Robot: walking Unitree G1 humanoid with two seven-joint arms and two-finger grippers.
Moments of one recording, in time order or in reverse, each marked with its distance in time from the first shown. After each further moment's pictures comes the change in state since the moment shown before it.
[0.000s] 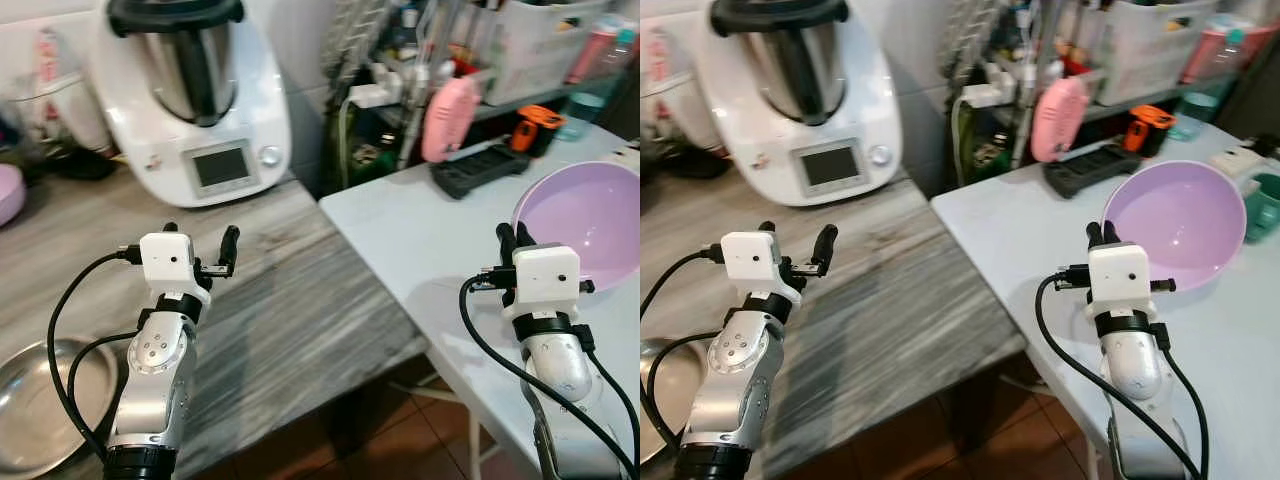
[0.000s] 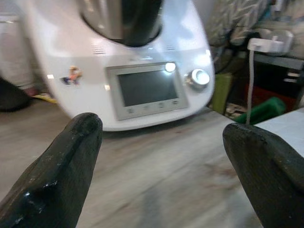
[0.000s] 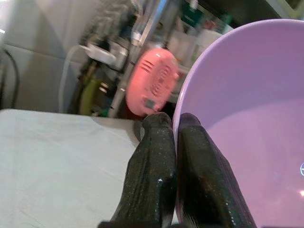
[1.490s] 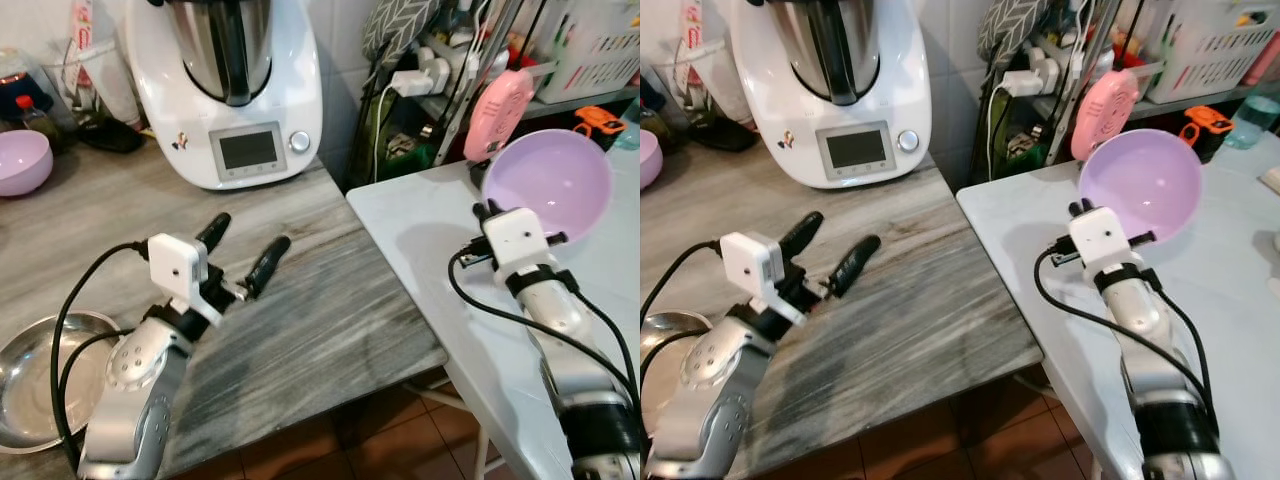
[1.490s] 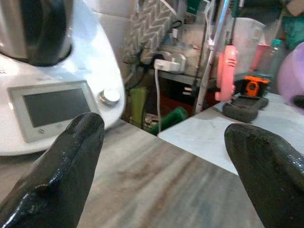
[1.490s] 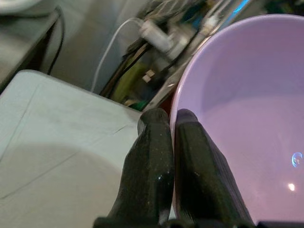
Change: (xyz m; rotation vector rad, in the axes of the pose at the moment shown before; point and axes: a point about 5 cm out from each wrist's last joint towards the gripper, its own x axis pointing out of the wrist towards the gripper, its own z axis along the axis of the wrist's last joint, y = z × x) left arm -0.022 -0.019 0.031 -0.116 -0.099 -0.444; right arm 0.054 -0.012 -0.024 -0.159 0.013 0.170
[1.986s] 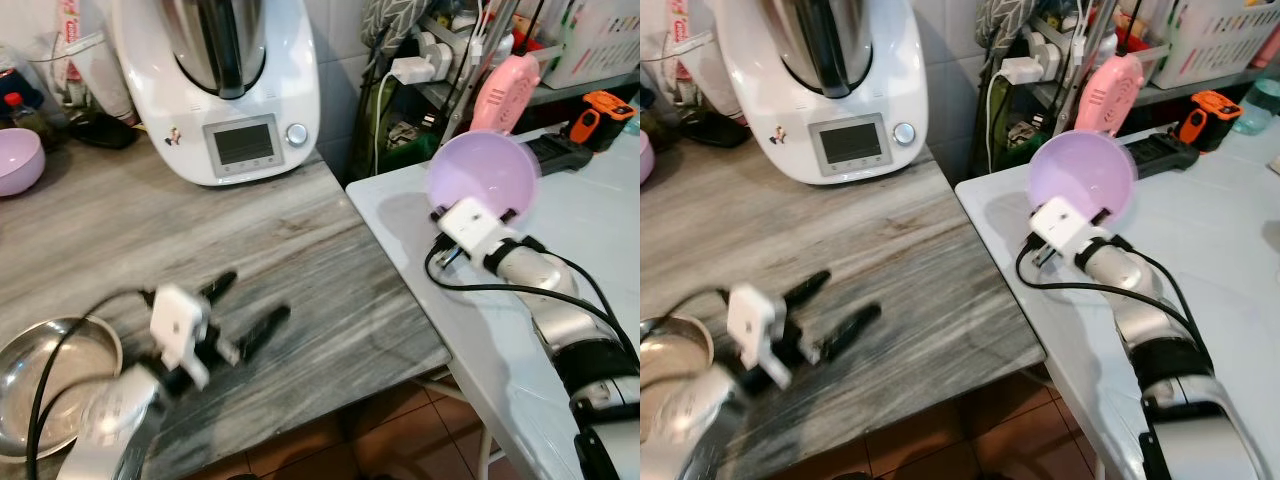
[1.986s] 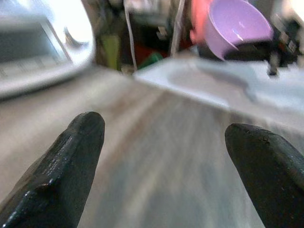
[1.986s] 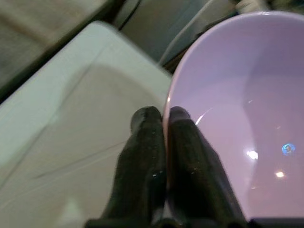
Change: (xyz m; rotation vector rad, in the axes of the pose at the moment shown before) left arm -0.038 -0.010 -0.015 0.031 0.144 -0.154; right arm 0.043 0.010 0.001 -0.160 0.055 0.353
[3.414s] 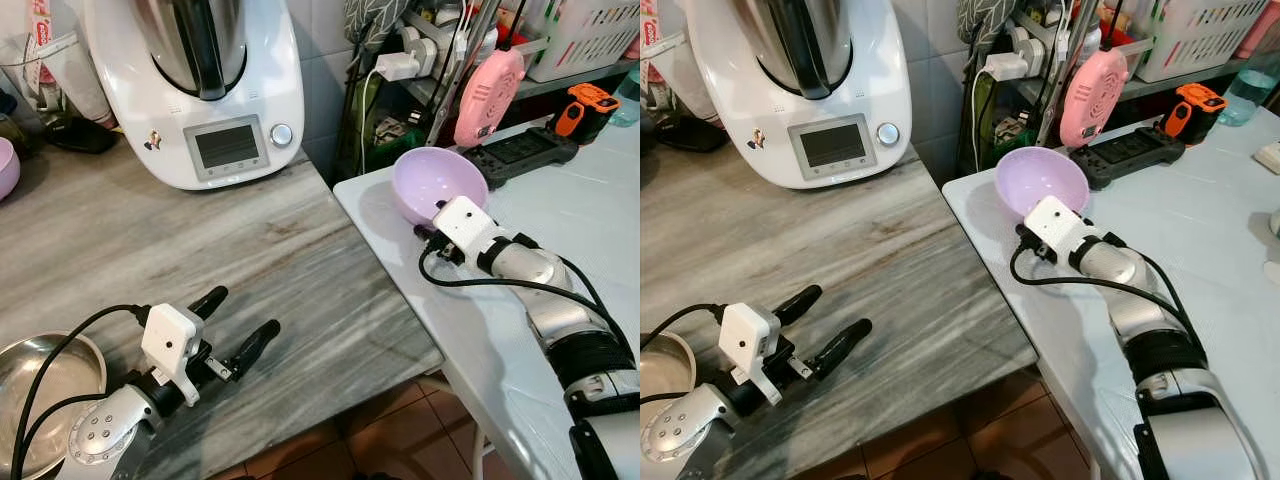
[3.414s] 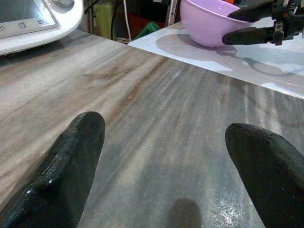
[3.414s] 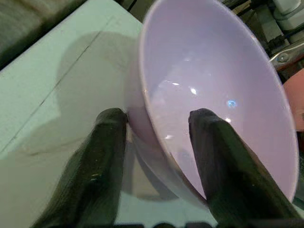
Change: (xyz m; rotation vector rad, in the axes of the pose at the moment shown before) left arm -0.027 -0.004 -0.018 0.001 0.117 0.010; right arm 0.009 0.007 -0.001 -0.011 0.048 0.132
